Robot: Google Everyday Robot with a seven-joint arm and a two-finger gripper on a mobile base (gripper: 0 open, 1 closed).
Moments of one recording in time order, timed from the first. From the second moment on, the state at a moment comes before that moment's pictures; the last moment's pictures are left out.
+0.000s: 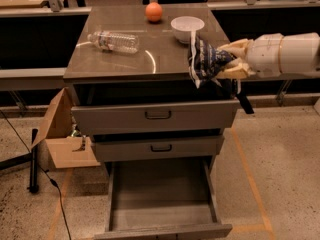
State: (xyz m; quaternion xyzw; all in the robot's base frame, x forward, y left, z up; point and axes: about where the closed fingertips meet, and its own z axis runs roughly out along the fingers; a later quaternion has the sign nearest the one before) arm 0.640 -0.174 0.916 -0.57 0.61 0.10 0.54
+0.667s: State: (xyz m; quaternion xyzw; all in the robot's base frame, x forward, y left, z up) arm 0.707 -0.136 0.934 -0.60 0.59 0.07 0.54
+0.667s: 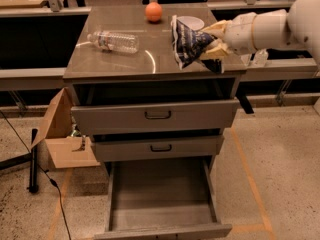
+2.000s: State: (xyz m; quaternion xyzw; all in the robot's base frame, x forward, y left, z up) arm 0.794 -0.078 0.922 -0.61 0.59 0.05 0.53
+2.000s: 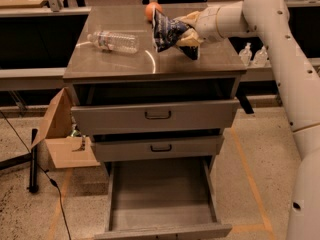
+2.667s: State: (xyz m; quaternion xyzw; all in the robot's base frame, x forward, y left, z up) arm 0.791 -0.083 0.915 -0.59 0.60 0.06 0.53
